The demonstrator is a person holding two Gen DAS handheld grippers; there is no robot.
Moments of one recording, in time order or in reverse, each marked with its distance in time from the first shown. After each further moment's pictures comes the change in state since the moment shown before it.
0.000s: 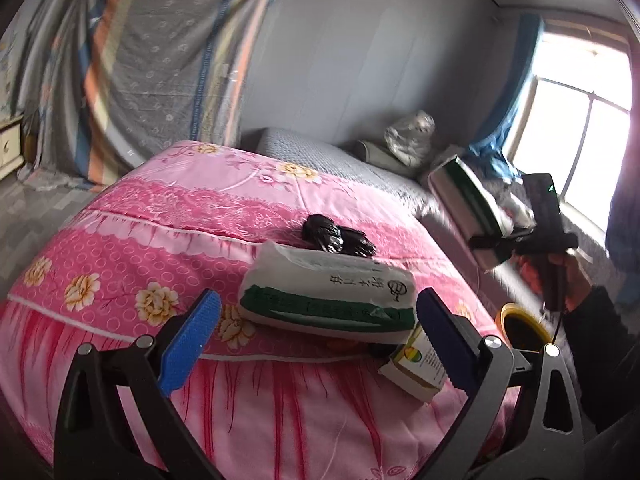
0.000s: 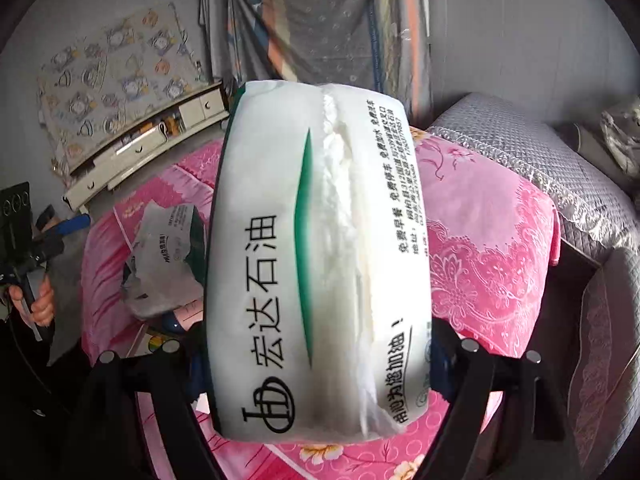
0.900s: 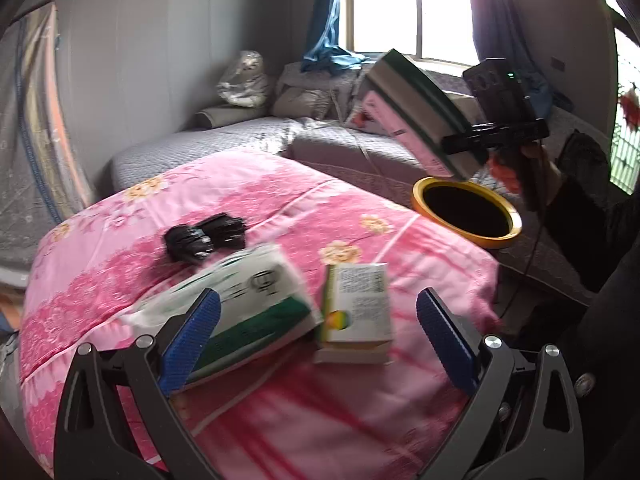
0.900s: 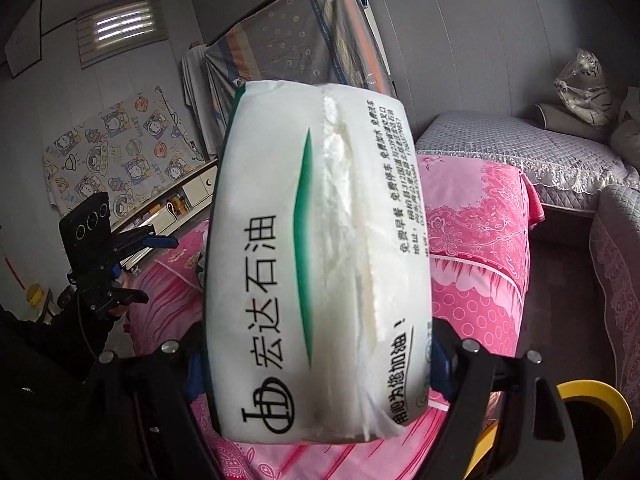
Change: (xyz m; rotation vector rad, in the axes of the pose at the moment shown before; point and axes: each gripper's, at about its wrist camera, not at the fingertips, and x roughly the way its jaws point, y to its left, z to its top) left arm 0.038 -0.076 0.006 0.577 0.200 -0.397; right arm -0.087 0.011 -0.086 0.196 -0.232 0.052
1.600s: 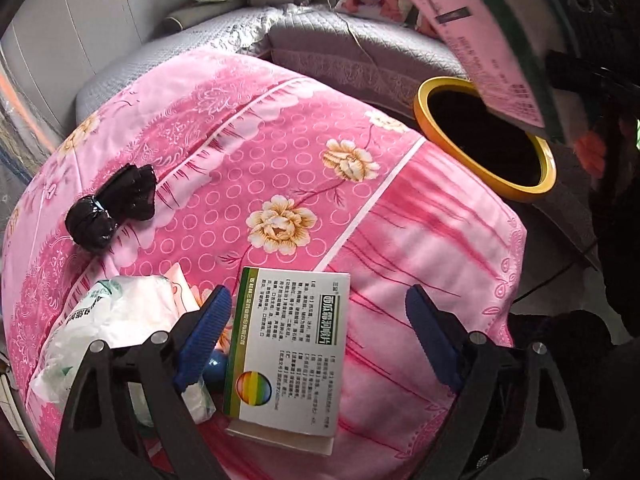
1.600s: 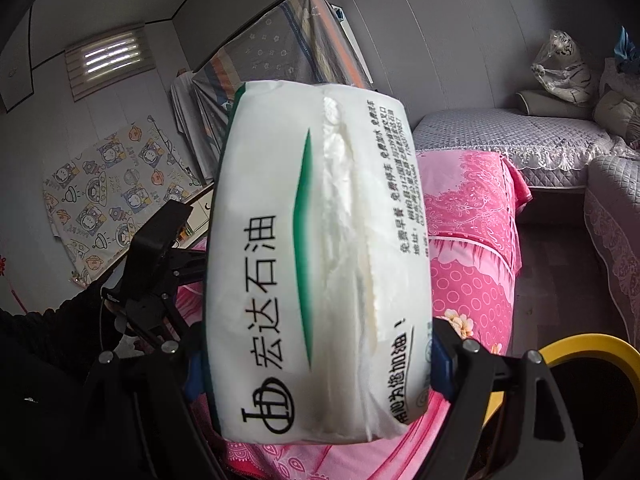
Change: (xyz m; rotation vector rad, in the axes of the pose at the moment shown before) left arm 0.147 -0.046 0.039 0.020 0.462 -0.004; right arm -0.031 -0.020 -0.033 0.096 -0.070 0.005
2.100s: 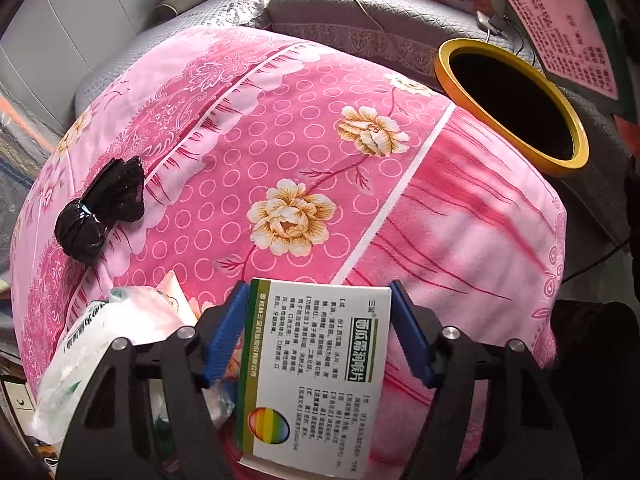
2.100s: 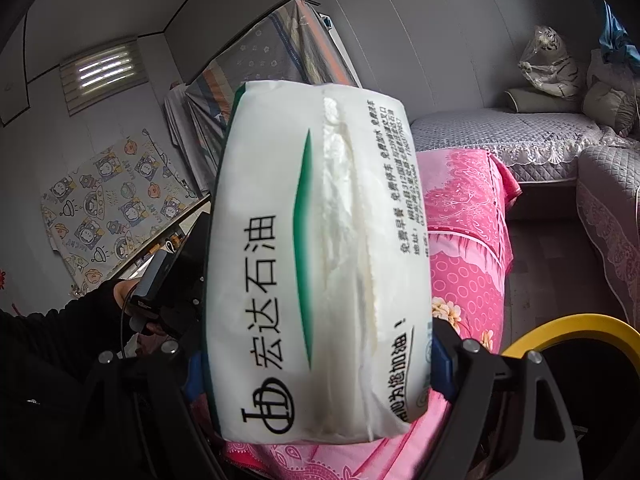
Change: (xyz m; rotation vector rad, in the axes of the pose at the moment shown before) left arm 0.039 0.001 0.010 0.054 0.100 0.071; right arm -0.019 -0.003 -0.012 0.039 -0.034 -0.015
